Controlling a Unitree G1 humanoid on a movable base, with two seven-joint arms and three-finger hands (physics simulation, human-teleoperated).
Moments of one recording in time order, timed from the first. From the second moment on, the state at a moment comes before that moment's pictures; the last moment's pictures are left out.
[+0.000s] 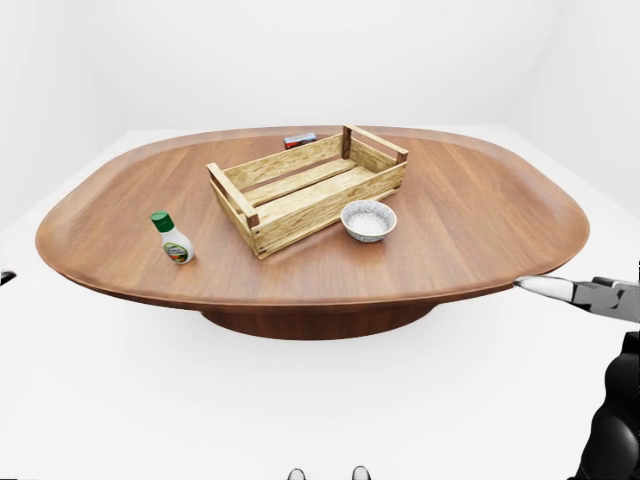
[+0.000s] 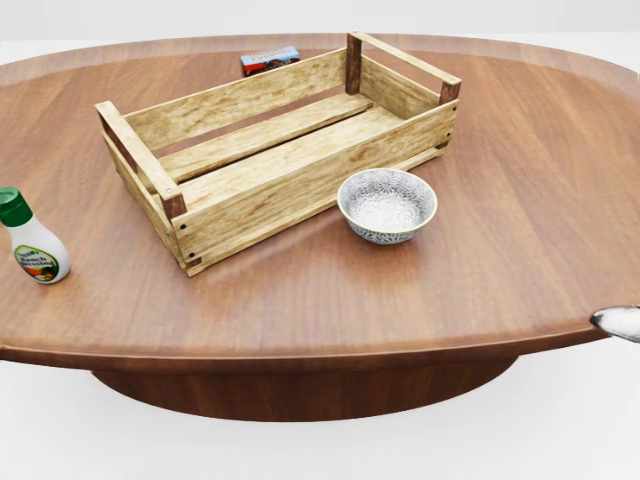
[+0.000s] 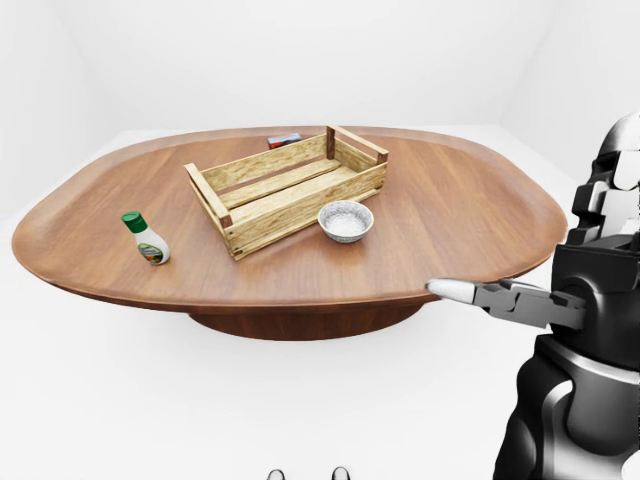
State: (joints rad) left arm -0.08 0.40 0.87 -0.60 -0.45 0.09 0.02; right arm -0.05 -0.21 -0.53 -0.82 0.23 0.09 0.02
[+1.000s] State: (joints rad) left arm -0.02 0.67 1.25 -0.53 -0.77 0.09 0.17; right arm -0.06 -0.17 -0.42 -0.80 -0.09 0.09 0.16
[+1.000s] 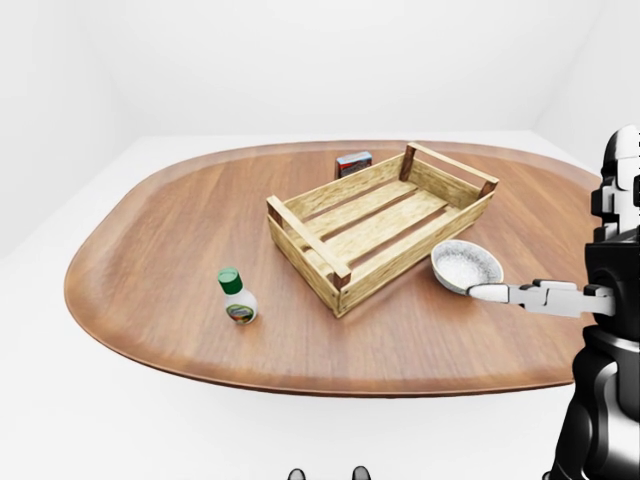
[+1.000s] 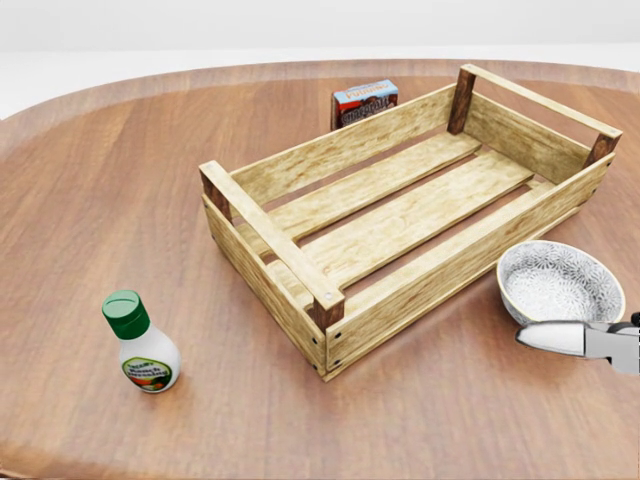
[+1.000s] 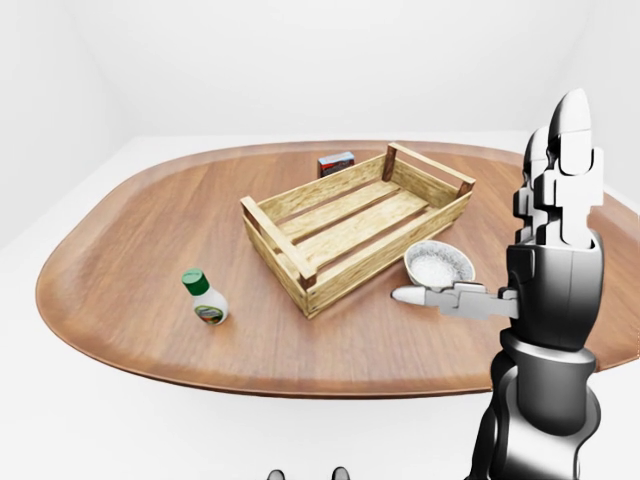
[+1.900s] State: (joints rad) left arm -0.02 0.67 1.25 -0.52 -0.76 0.09 0.16; right arm -0.05 -0.15 -0.41 -0.78 -0.07 0.09 0.18
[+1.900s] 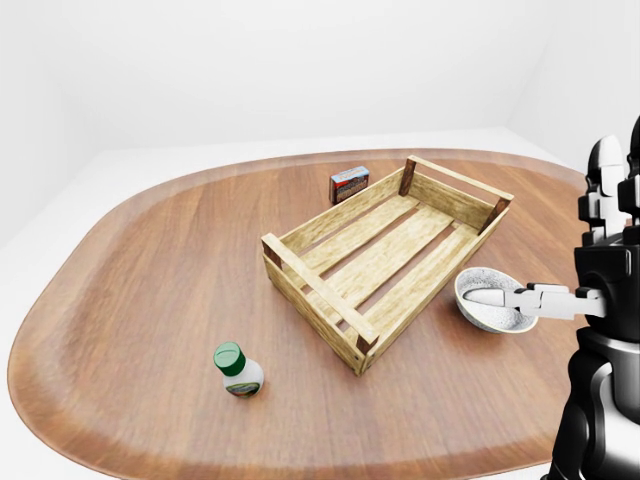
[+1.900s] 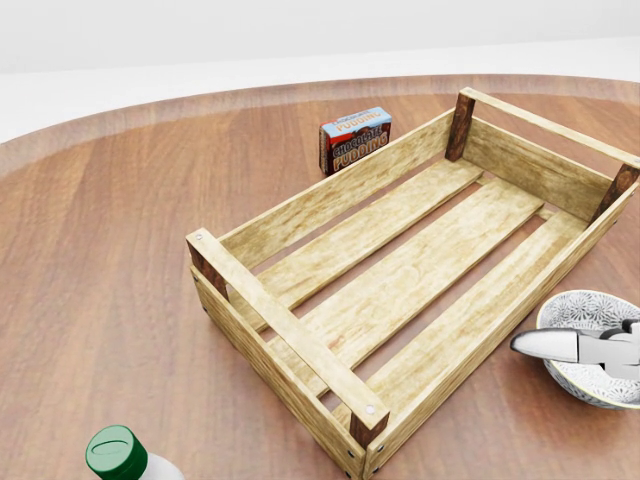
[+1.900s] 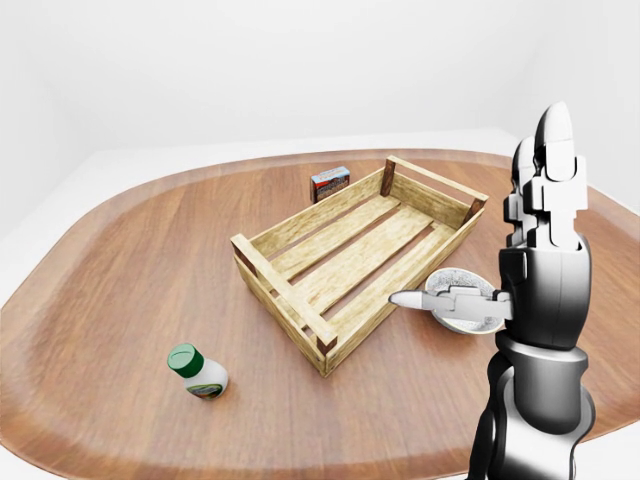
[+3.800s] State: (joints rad) left arm -0.02 0.65 1.24 -0.50 -0.74 0.09 0.14; right arm -0.27 0.05 0.34 -0.60 -0.54 0.09 0.49
